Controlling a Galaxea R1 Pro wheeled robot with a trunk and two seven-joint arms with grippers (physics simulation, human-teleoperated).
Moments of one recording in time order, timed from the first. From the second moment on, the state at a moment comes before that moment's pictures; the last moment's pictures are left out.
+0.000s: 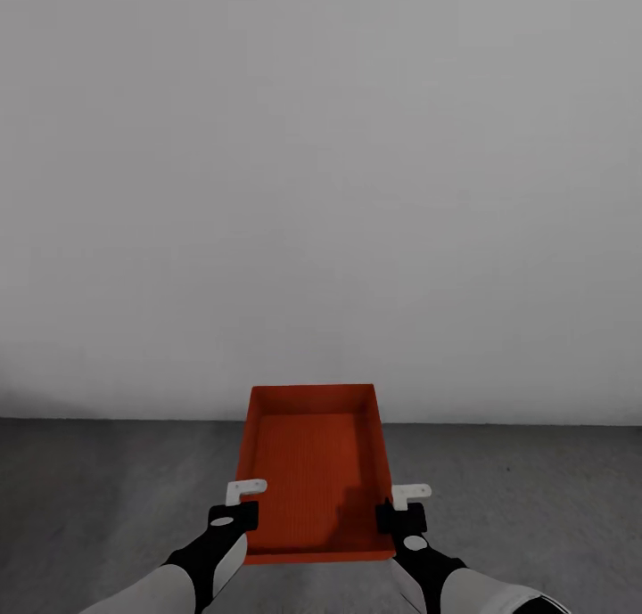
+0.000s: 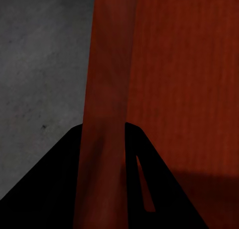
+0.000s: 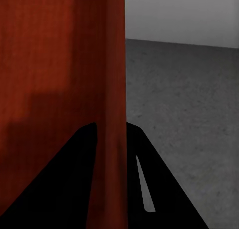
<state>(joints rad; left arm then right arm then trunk) -0.63 -0.12 -0.15 -0.21 0.19 0.01 0.29 -0.67 0.14 0.40 -0.03 -0.27 -0.28 -0.26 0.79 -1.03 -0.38</state>
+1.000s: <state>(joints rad) -0.63 -0.12 -0.15 -0.21 0.19 0.01 0.29 -0.67 0.14 0.40 -0.03 -0.26 -0.28 -0.26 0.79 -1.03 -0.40</state>
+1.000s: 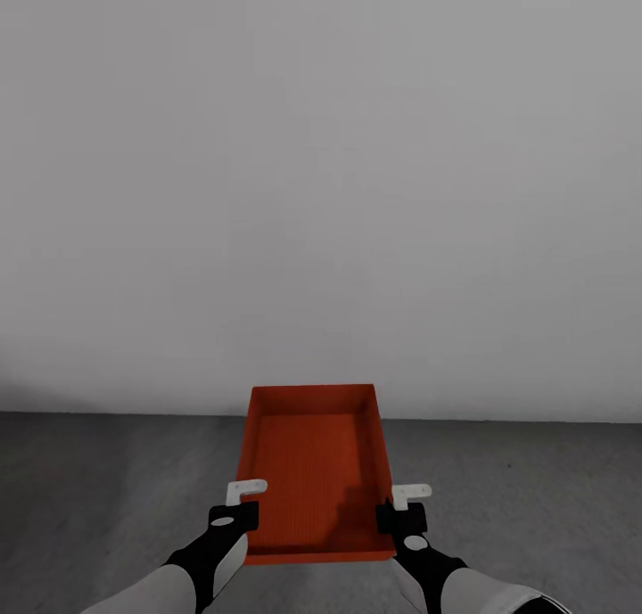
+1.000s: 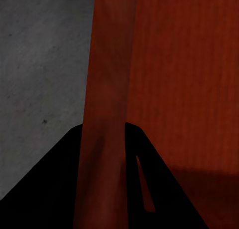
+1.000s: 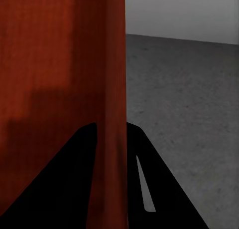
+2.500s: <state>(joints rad) -0.63 -0.12 -0.15 -0.21 0.19 0.01 0.29 -0.67 0.14 0.39 -0.03 -0.26 -0.28 -0.26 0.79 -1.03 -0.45</state>
